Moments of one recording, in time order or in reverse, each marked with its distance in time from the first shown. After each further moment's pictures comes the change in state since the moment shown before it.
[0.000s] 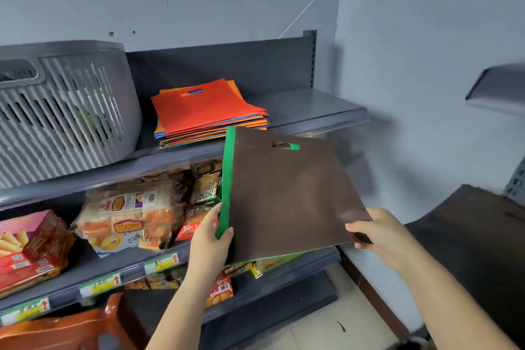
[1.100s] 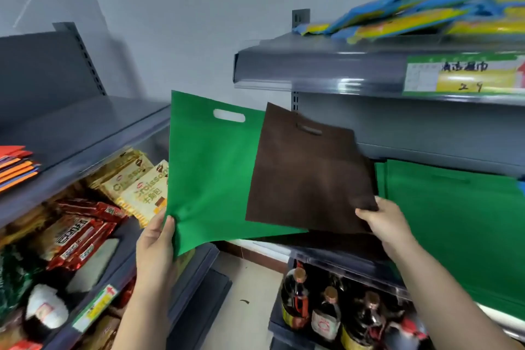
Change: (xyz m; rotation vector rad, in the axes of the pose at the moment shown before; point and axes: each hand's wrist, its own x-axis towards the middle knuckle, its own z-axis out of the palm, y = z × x) left_hand 0.012 0.048 0.176 -0.774 -0.614 -0.065; right_hand -0.130 0.080 -0.172 -0.014 1.022 0.027
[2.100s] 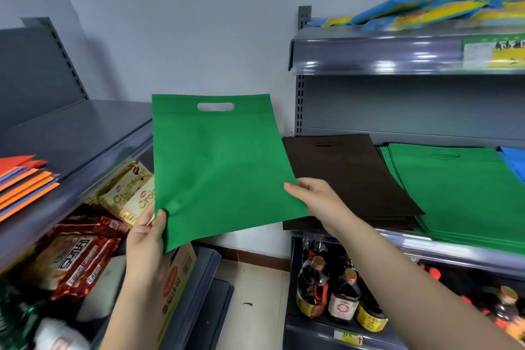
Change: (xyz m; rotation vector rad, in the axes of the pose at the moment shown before) left_hand 0.073 0.027 -0.082 -0.075 -0.178 -0.045; right_hand -0.063 -0.063 0.155 0.118 -0.299 -0.030
